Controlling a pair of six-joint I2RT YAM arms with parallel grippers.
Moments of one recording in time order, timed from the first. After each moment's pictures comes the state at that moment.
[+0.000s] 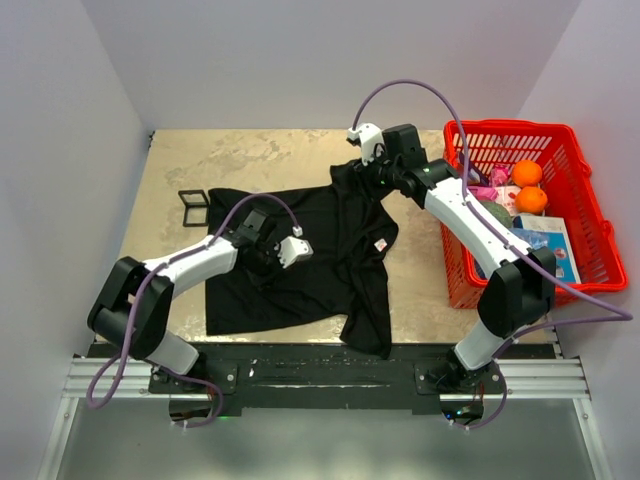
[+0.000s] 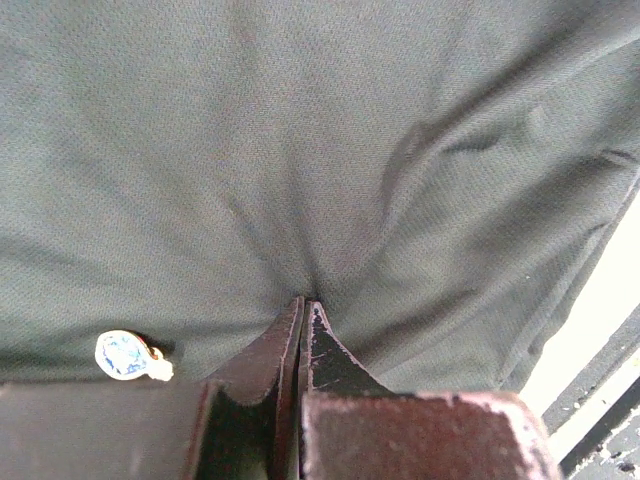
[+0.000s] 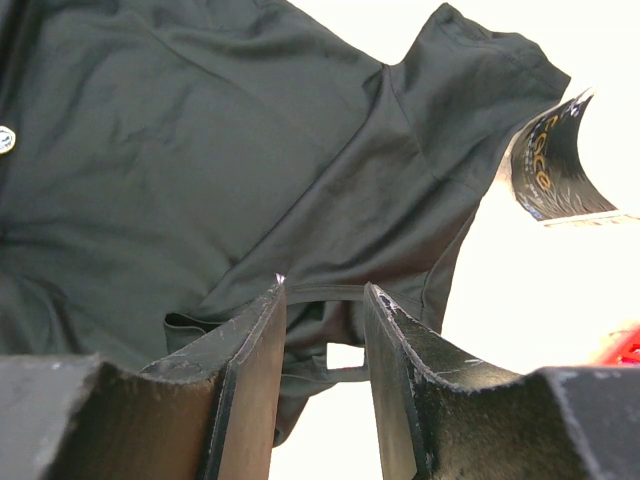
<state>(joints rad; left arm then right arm) -0.52 1.52 0.85 -0.54 0.27 0.54 0.44 1.64 1.52 -0.59 -0.18 -0.18</state>
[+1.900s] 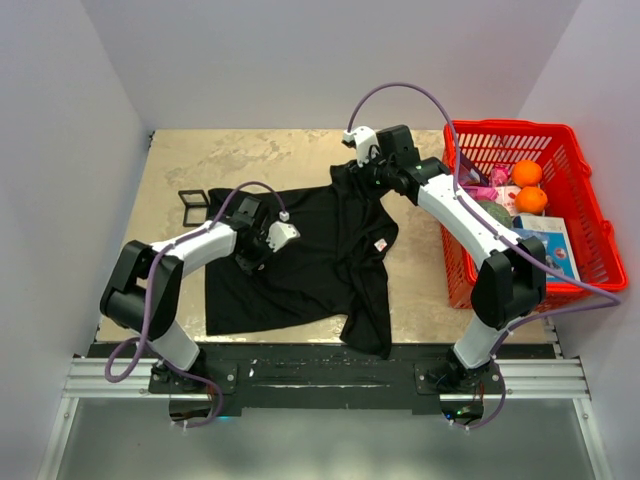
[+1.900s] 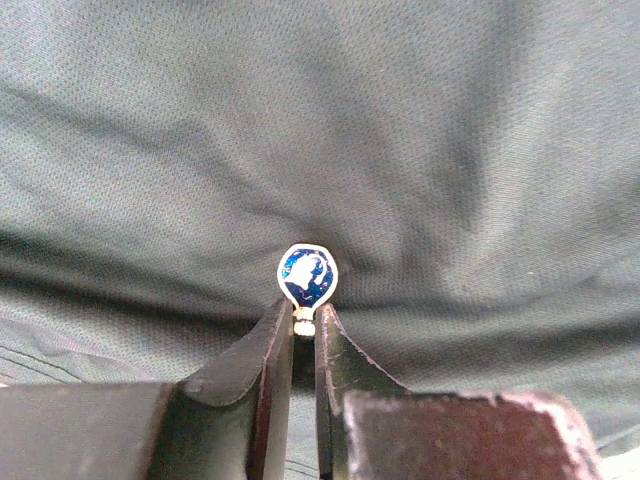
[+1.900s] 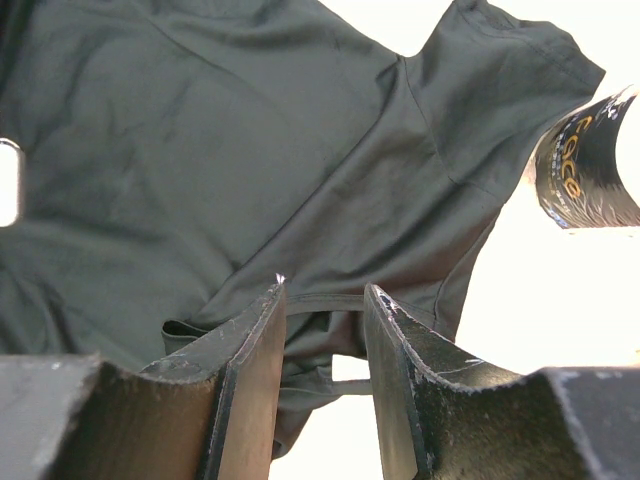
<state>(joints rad) -0.41 1.64 0.95 -0.57 0.06 0.53 0.44 1.71 1.54 -0.58 -0.20 -0.18</state>
